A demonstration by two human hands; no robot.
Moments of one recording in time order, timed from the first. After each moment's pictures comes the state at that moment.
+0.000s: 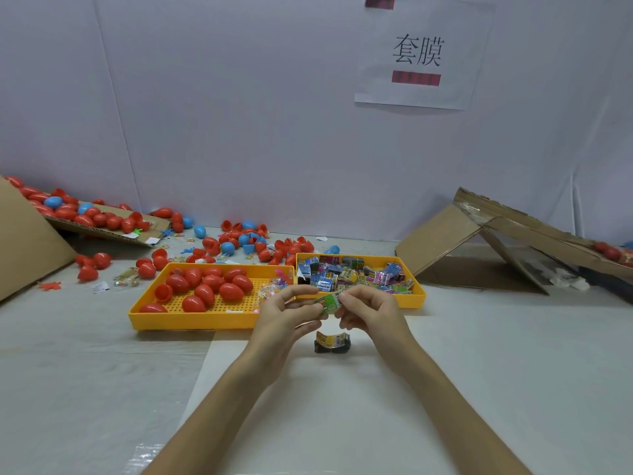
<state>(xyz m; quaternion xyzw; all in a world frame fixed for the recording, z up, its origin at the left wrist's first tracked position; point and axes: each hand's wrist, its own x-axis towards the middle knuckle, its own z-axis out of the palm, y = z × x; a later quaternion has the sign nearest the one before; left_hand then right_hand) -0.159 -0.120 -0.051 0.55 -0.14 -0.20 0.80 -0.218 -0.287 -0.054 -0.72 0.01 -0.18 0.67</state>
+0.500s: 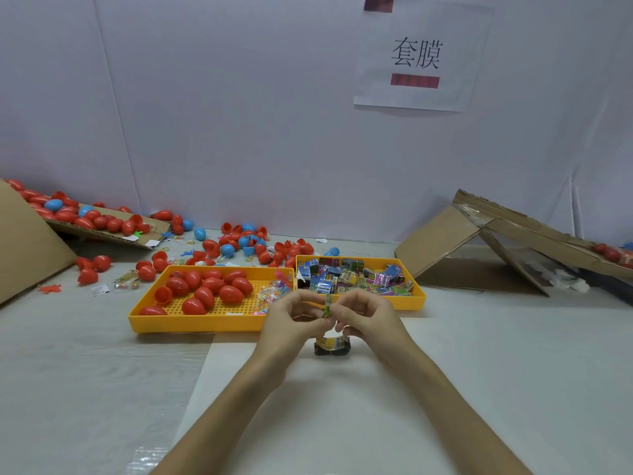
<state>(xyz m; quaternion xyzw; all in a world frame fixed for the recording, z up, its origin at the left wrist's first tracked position) -0.162 -0.124 -0.054 0.67 -0.21 -0.12 0.70 -0.221 -0.285 -0.052 -0.73 0.00 -0.14 0.67</state>
